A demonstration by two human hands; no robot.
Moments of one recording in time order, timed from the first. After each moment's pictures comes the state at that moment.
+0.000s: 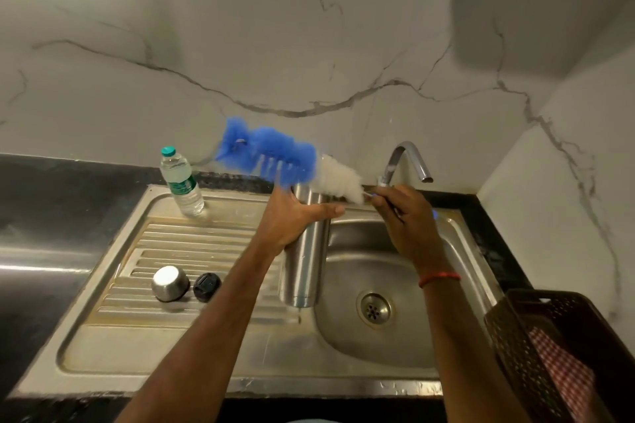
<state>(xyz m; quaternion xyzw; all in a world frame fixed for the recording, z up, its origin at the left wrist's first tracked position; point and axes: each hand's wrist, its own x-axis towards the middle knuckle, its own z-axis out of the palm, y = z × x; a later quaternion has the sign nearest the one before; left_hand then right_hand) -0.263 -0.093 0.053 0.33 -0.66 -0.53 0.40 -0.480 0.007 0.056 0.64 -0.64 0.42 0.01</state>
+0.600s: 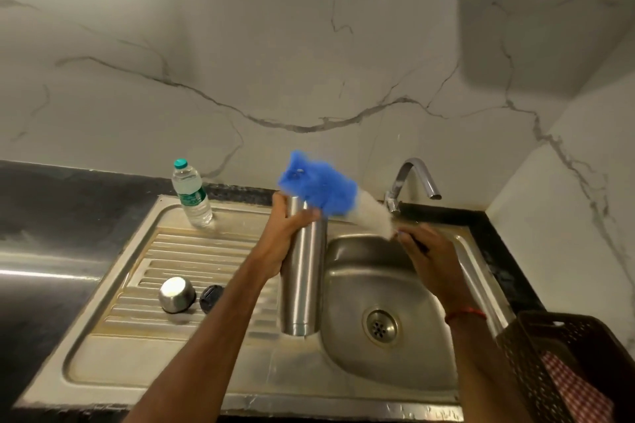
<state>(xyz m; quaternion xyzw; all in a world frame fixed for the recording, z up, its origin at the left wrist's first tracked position) -0.247 -0.097 0.035 0.30 -0.50 -0.71 0.39 -0.502 0.038 0.031 0.61 -0.67 0.42 -0.07</state>
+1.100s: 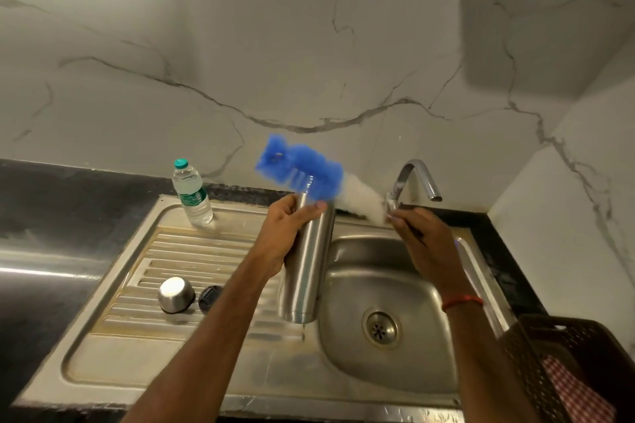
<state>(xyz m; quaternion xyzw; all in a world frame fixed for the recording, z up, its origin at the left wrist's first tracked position) -0.253 -0.089 0.059 0.34 -0.53 -0.67 0.39 -0.495 0.021 0.061 0.64 -0.65 0.40 -0.04</state>
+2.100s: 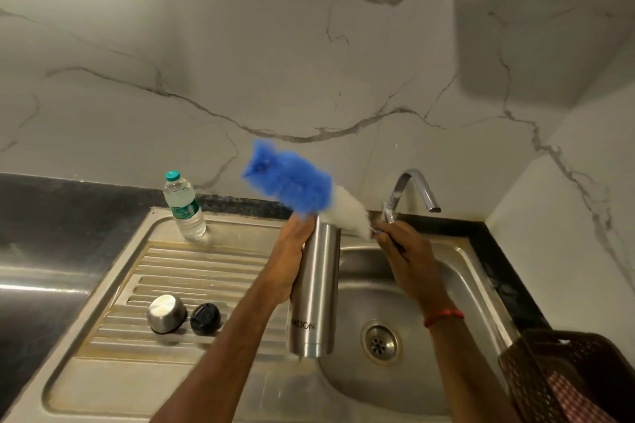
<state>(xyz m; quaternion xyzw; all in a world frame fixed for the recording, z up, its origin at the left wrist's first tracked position) -0.267 -0.081 0.041 0.27 -0.49 -0.74 0.38 -0.484 0.001 0.031 0.64 -0.63 0.43 -0.06</state>
